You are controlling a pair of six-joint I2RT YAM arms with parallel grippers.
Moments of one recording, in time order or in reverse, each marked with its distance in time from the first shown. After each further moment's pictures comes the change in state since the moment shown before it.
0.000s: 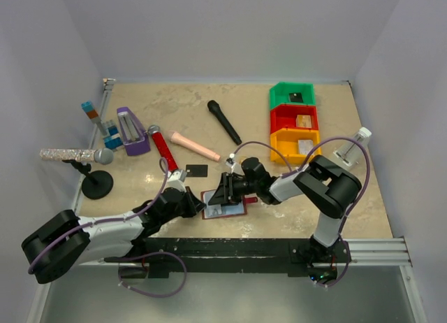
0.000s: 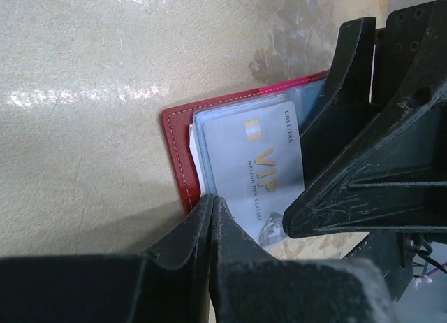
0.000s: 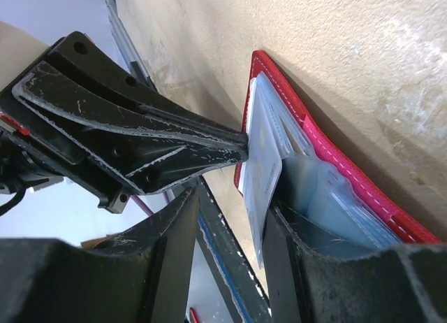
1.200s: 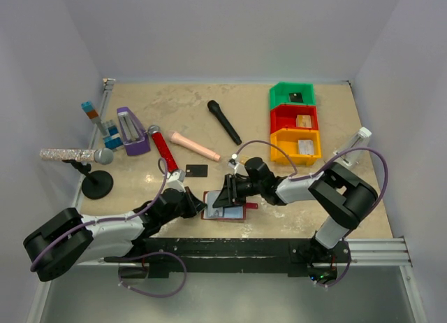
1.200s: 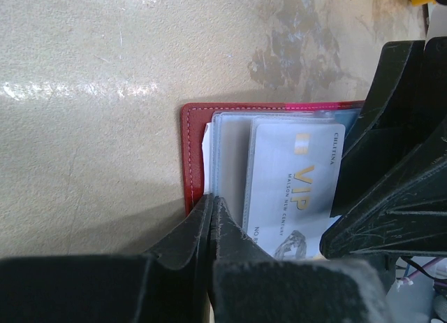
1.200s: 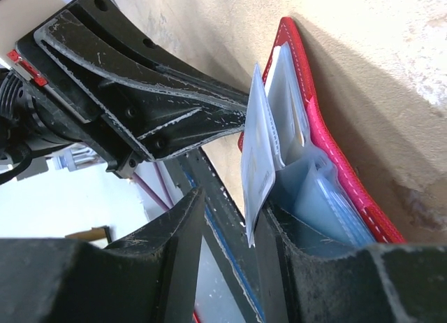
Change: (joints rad) left arm 0.000 0.024 -0.017 0.050 0.002 -0.052; right arm 0.004 -0.150 -0.027 -0.170 0.003 -0.073
